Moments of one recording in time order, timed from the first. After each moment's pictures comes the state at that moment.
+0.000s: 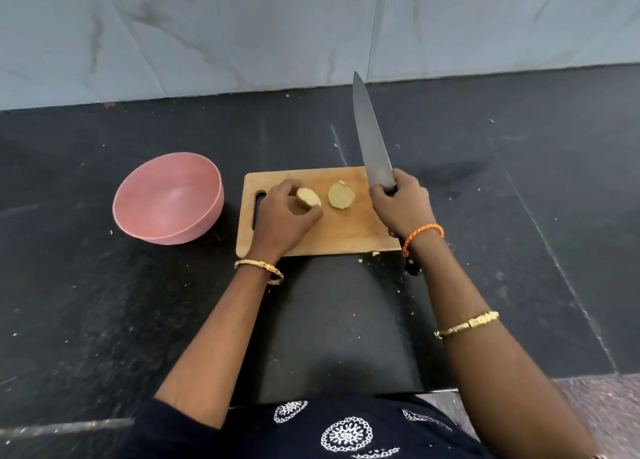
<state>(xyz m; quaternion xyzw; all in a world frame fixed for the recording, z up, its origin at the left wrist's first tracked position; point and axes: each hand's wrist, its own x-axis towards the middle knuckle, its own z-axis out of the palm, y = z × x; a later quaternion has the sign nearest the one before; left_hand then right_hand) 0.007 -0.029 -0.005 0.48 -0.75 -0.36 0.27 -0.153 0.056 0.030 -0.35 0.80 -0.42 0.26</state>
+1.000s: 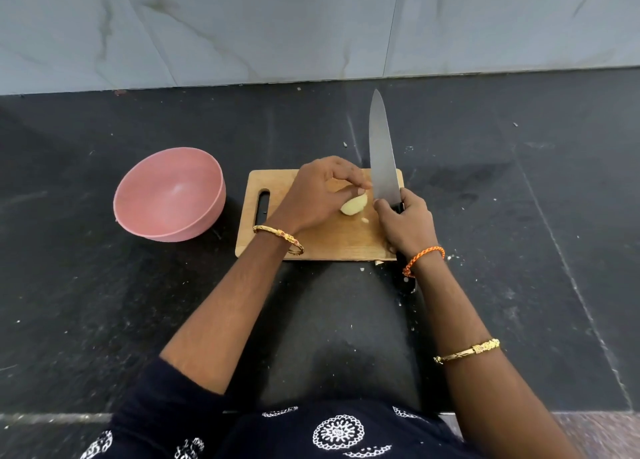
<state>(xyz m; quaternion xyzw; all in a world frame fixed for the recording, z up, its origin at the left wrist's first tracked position) -0.038 -0.044 0.028 0.34 -0.84 -0.37 0.22 -0.164 0.046 -0.011 -0.31 0.78 -0.45 0.30</state>
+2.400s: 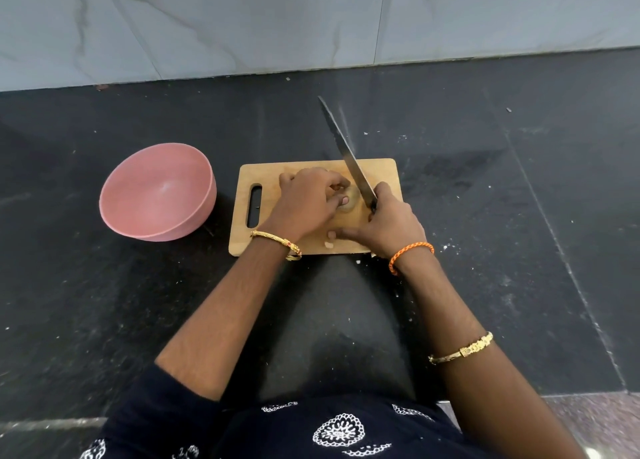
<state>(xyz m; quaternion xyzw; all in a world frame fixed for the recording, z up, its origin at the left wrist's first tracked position) -0.039 -0.038 0.015 0.41 -0.88 -0.21 0.10 -0.147 0.056 0.003 -0.42 0.83 -0.24 0.27</state>
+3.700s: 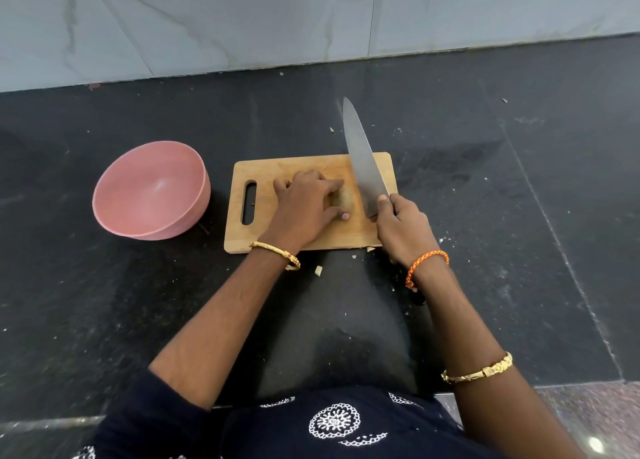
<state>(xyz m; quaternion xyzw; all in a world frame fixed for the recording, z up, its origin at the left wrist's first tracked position) -0.035 -0.025 0.005 0.41 -0.89 -0.18 0.08 -0.153 0.076 -0.003 -0.33 0.81 -0.38 0.32</state>
